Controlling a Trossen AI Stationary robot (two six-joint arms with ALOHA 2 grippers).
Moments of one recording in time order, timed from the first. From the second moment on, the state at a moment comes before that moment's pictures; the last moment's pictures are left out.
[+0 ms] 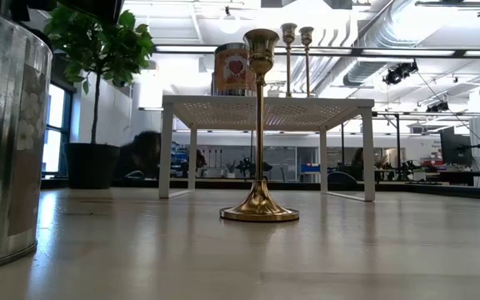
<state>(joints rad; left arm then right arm) -0.64 1.75 1.29 -0.79 -0.09 -1.17 0.80 1.60 1.33 -0.87 0.69 1.05</state>
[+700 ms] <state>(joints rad) -0.64 1.75 1.29 -0.76 -0.06 -1.17 0.80 1.60 1.33 -0.87 0.70 1.05</state>
